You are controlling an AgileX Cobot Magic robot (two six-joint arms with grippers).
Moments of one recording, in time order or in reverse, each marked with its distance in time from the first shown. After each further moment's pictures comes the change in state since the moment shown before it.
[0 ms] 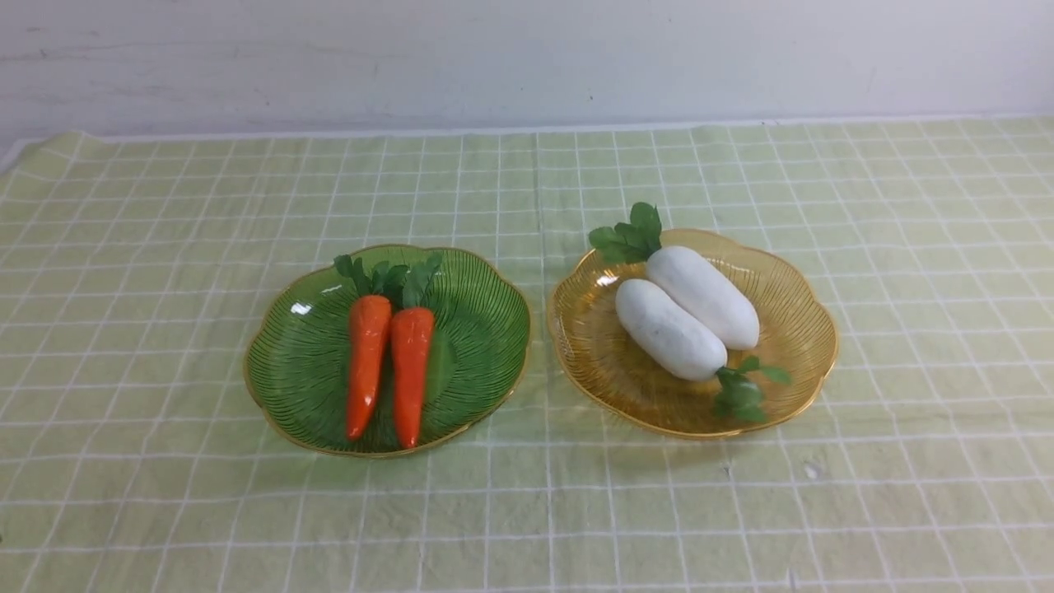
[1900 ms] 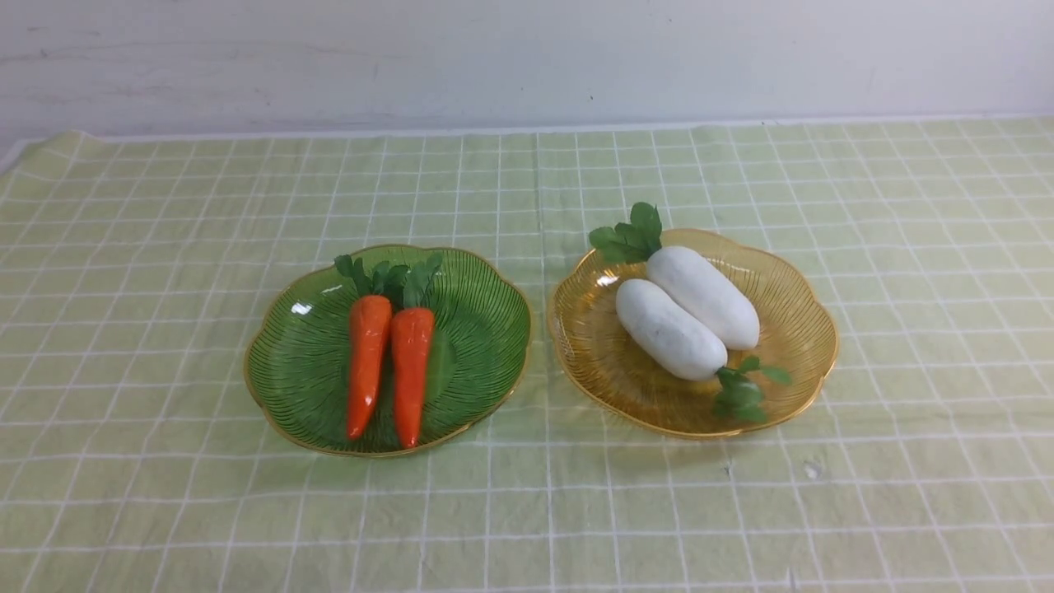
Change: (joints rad) right arm 0.000 -0.002 0.000 -0.001 -0.001 -0.007; left arm 0.419 -0.156 0.578 -0.065 -0.323 0.280
